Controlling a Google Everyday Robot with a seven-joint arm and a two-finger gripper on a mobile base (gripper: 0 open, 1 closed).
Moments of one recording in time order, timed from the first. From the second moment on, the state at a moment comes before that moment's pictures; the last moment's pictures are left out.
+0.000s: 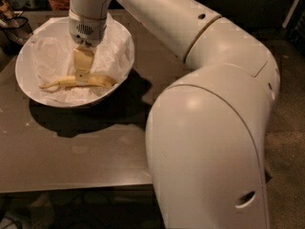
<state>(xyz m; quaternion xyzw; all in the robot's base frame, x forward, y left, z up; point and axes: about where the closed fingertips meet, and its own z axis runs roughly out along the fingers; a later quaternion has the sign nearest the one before) 0.602 0.165 0.891 -0.71 0.69 0.13 0.08</state>
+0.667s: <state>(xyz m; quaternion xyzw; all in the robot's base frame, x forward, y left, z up) 0.601 0.167 0.878 -0.70 0.69 0.14 0.07</state>
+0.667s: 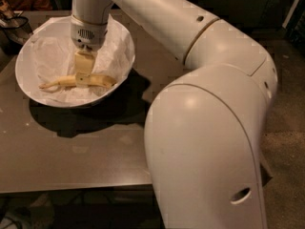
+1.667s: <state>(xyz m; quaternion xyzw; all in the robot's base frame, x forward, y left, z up) 0.604 0.167 0.859 -0.70 0.69 0.15 0.06</state>
